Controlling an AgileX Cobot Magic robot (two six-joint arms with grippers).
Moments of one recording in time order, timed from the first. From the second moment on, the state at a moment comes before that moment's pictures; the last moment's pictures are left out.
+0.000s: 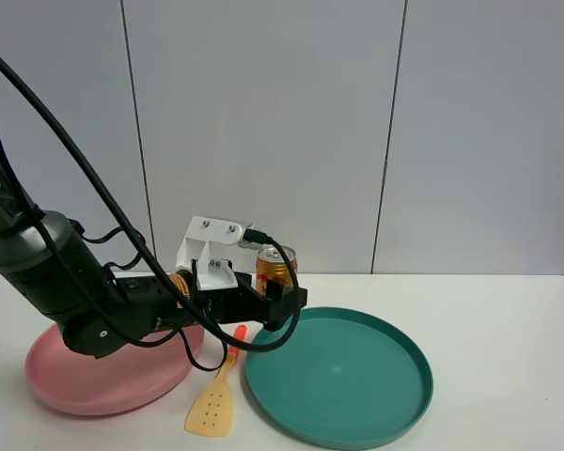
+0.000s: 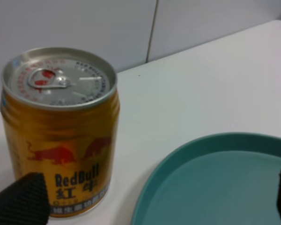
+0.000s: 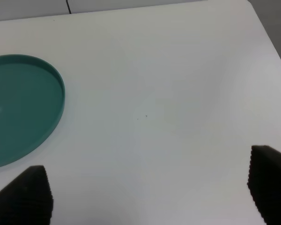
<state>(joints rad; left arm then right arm) -0.46 2.25 -0.99 0.36 -1.00 -0.40 0.01 0.00 -0.49 -0.07 1.07 0.08</state>
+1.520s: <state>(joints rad) -0.46 2.37 -1.19 0.22 -0.97 -0.29 0.01 0.00 -0.49 -0.07 1.07 0.08</state>
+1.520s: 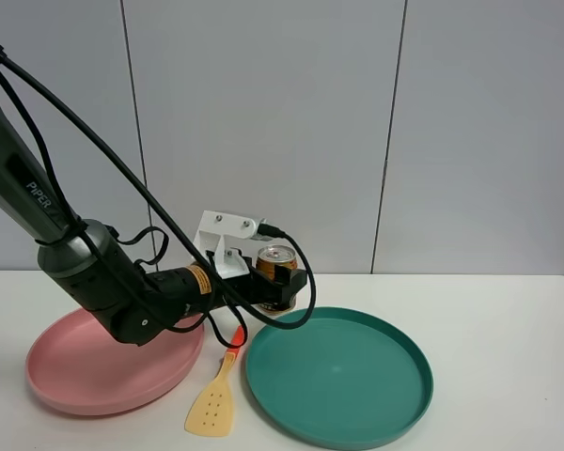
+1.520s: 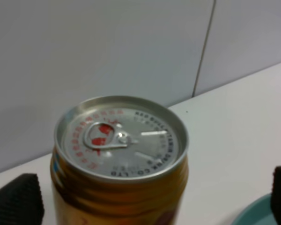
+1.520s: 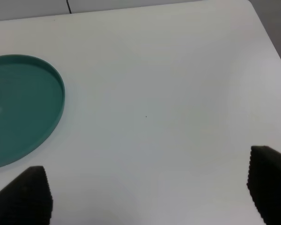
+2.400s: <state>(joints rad) -0.46 2.43 -1.26 0.22 -0.94 -0.29 0.01 0.00 -0.49 -0.07 1.07 0.08</state>
